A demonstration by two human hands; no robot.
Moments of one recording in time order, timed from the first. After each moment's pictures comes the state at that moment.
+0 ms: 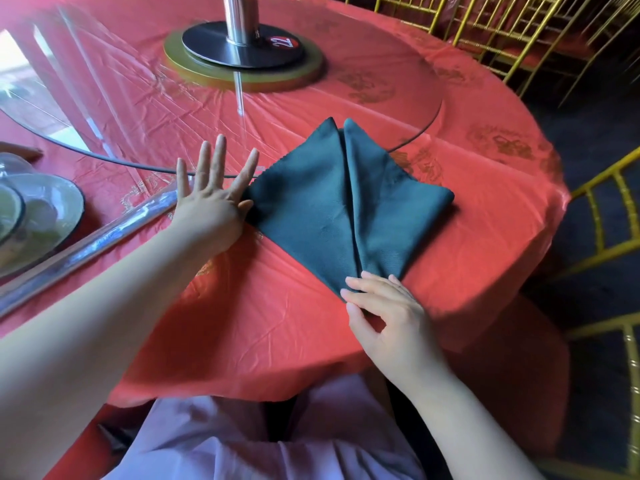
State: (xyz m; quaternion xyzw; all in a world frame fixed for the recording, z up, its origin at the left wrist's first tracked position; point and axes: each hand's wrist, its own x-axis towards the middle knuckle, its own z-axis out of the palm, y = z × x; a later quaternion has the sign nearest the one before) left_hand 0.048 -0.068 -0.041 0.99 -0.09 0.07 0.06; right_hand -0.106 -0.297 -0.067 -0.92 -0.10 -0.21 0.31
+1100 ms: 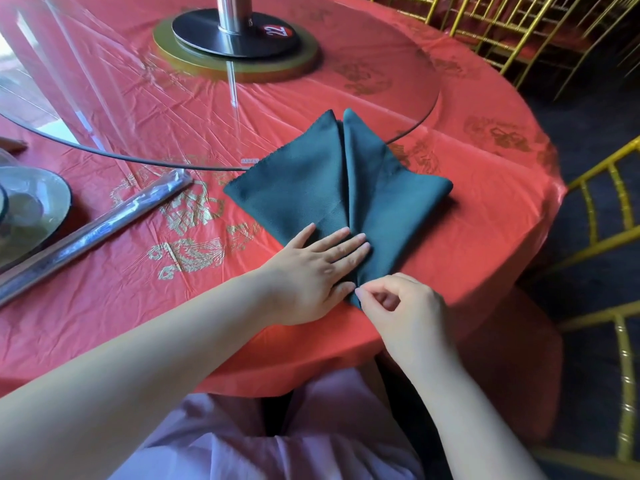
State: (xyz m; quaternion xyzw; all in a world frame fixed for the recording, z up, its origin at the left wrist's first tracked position) left_hand -0.028 -0.154 -0.044 0.90 -0.42 -0.06 0.05; right_hand -0.104 -0.305 -0.055 -0.93 0.03 -0.19 0.32
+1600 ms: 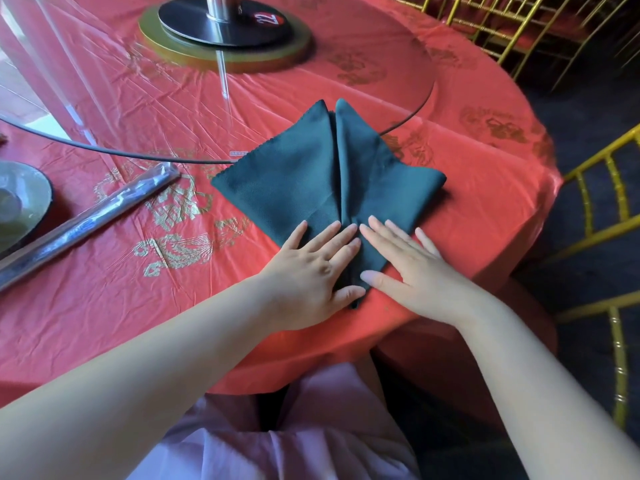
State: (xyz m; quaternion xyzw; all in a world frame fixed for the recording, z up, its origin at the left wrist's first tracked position) left_hand -0.038 -0.167 -0.048 0.92 -0.38 -0.05 0.04; right_hand -0.061 -0.365 -0.040 -0.98 -0.14 0.10 0.11
